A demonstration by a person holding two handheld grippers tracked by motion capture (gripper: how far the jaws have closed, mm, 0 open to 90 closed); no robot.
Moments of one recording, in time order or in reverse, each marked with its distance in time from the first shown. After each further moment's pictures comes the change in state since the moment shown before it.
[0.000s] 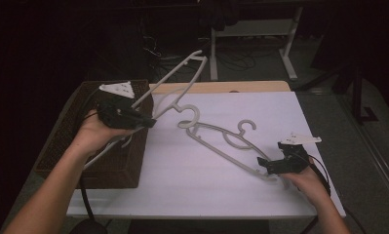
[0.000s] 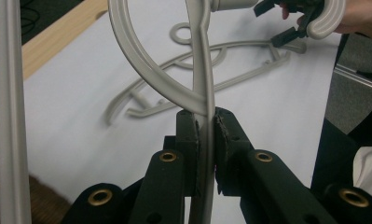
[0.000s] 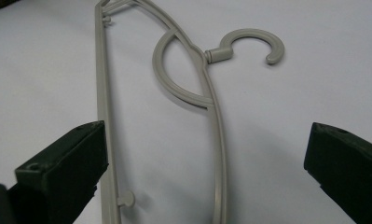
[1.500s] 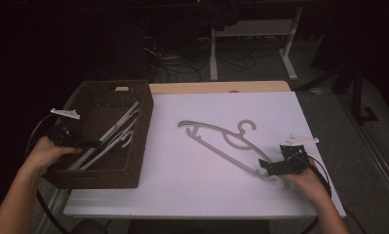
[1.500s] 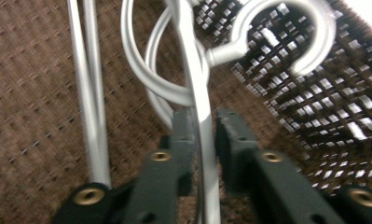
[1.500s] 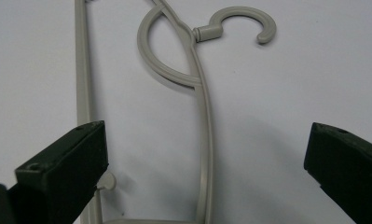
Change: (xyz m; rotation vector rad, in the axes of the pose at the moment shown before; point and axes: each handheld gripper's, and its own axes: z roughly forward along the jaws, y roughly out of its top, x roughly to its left) left arm 0.101 -0.170 -0.042 0.134 0.106 -0.356; right arm -0.003 -0.006 0.004 0.057 -0.042 -0.018
